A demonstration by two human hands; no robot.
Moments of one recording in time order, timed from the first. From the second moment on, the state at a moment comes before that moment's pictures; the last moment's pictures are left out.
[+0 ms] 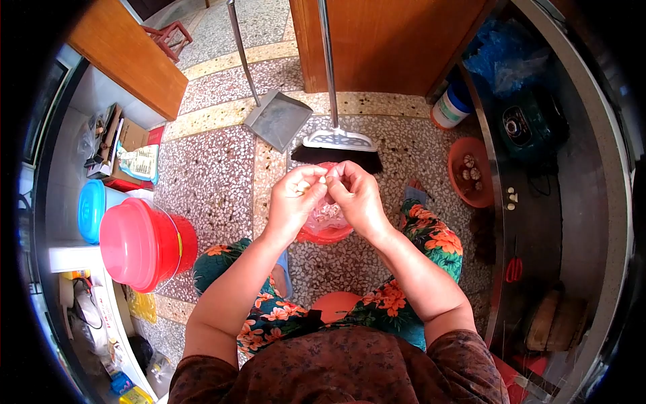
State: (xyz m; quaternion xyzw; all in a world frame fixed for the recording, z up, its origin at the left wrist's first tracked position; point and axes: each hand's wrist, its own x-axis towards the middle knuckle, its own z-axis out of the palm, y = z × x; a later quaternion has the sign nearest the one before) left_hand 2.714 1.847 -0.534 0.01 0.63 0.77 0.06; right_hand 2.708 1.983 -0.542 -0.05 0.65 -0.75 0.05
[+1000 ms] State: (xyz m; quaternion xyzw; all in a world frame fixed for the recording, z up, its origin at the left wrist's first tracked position) left_hand 2.711 1.827 -0.531 -0.02 0.47 0.87 0.11; right_hand 2.691 1.981 -0.566 0.05 0.55 -0.83 0.10
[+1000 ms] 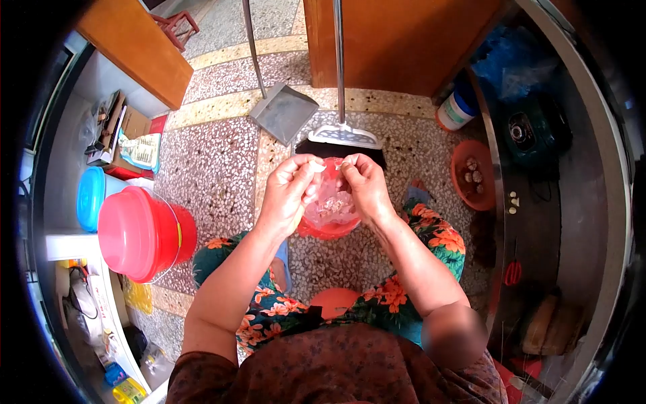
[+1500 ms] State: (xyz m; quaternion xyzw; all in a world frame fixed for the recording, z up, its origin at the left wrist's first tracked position) left_hand 2.711 1.808 -0.527 -0.06 0.51 0.85 0.10; right_hand 2.685 1.963 -0.721 -0.01 0.92 -0.38 0.08
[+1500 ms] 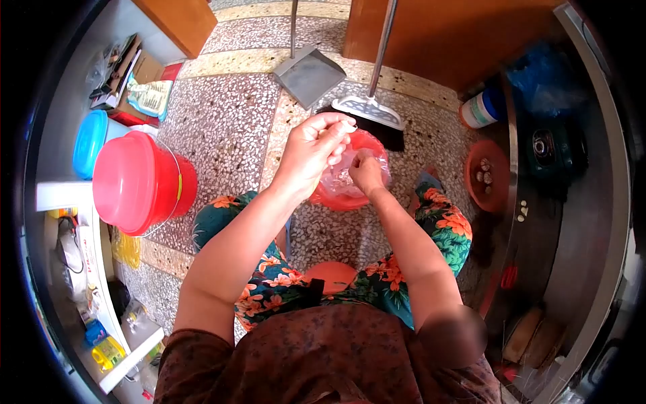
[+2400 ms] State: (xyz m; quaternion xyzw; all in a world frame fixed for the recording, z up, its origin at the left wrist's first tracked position) left_hand 2.716 1.794 -0.519 -0.05 0.50 0.86 0.09; right_hand 2.684 1.961 -0.742 -0.02 0.92 -0.35 0.19
